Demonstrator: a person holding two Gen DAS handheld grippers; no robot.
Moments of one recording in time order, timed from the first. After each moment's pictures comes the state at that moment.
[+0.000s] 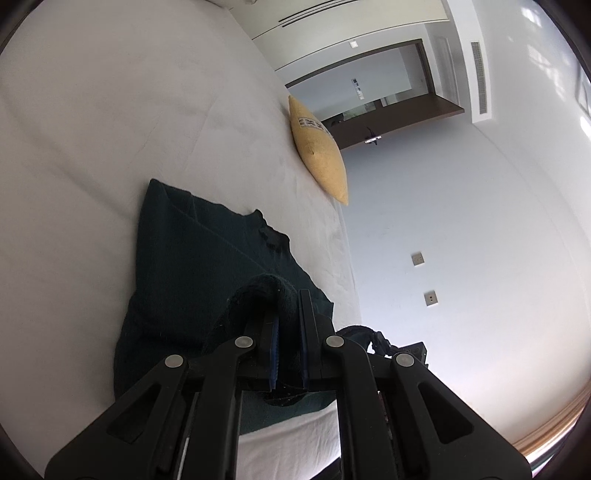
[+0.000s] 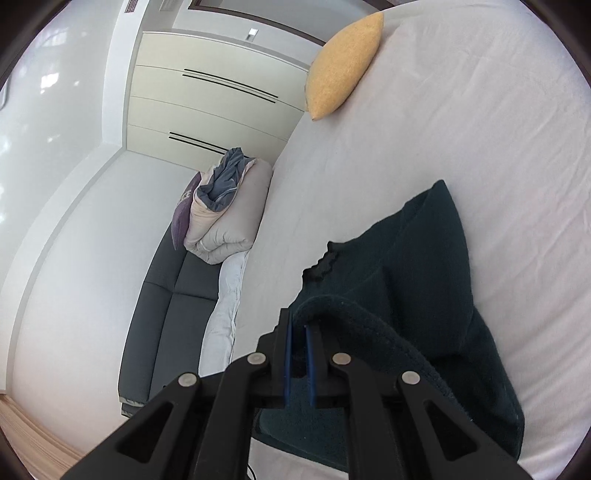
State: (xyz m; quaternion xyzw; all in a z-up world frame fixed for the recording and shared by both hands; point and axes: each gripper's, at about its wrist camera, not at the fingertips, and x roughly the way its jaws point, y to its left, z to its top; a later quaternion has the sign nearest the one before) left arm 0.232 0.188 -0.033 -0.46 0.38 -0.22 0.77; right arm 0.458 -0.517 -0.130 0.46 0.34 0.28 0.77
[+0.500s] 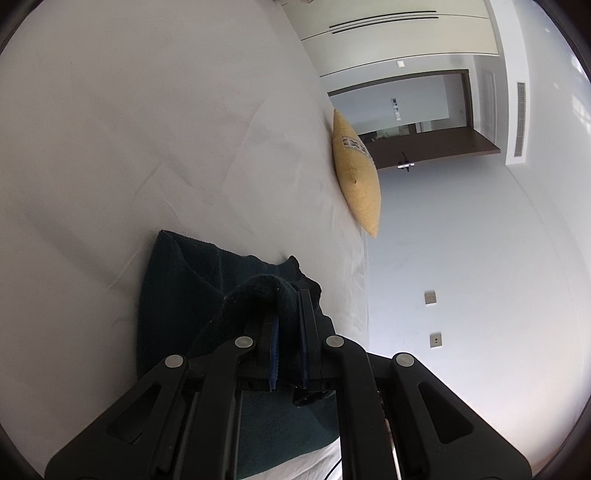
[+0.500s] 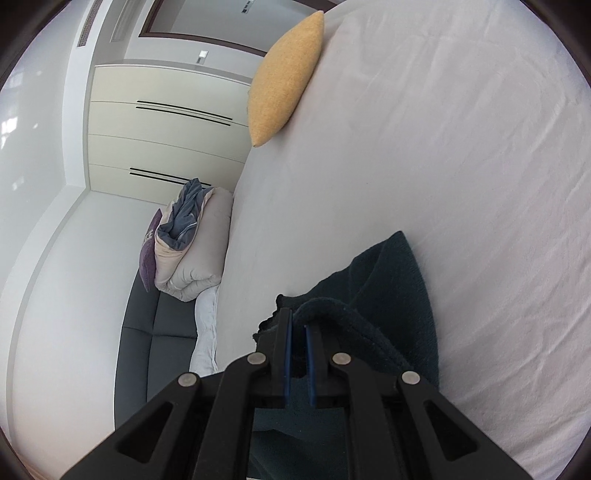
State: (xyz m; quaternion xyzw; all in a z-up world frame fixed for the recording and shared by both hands) left arm 0.347 0.203 -0.092 -0.52 0.40 -0.17 0.73; right arm 0.532 -0.536 -0.177 0.50 0.36 0.21 0.76
